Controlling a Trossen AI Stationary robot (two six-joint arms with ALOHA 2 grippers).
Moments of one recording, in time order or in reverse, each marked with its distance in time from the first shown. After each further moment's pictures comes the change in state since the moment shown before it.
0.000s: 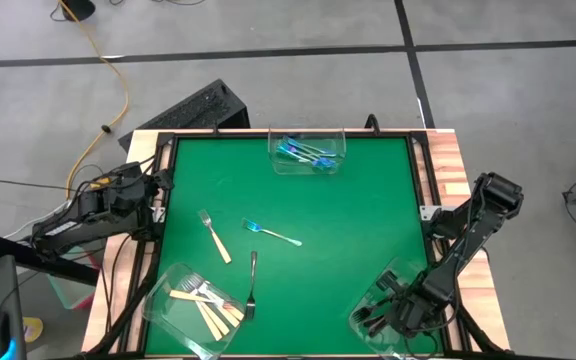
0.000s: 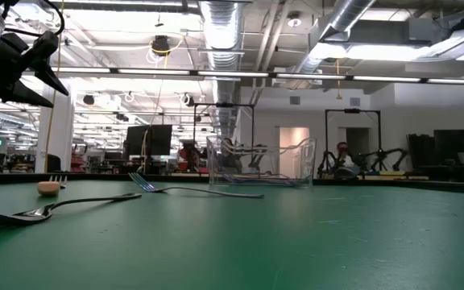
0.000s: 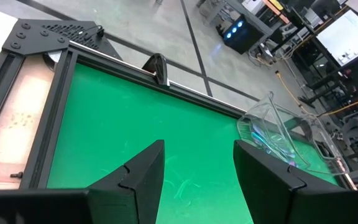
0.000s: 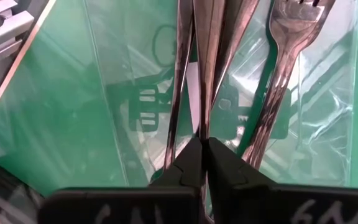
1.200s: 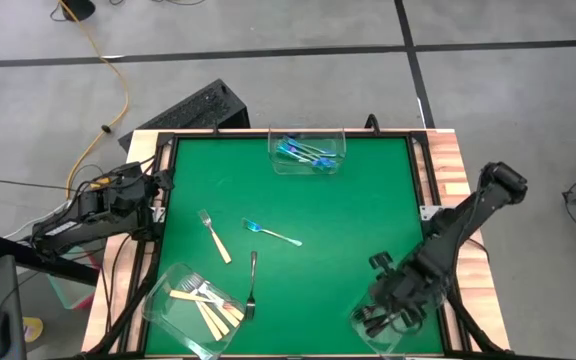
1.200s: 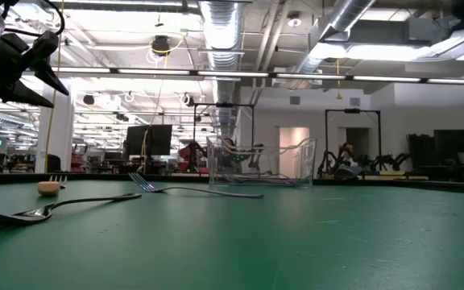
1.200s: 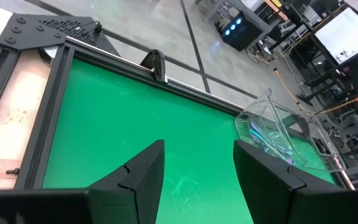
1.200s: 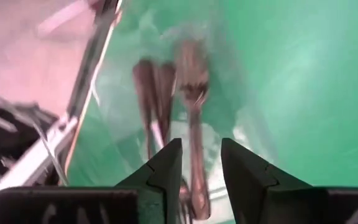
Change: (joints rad) left arm 0.000 0.000 0.000 0.000 0.015 -0.005; right arm -0.217 -0.120 0.258 -0.230 -0.028 0.107
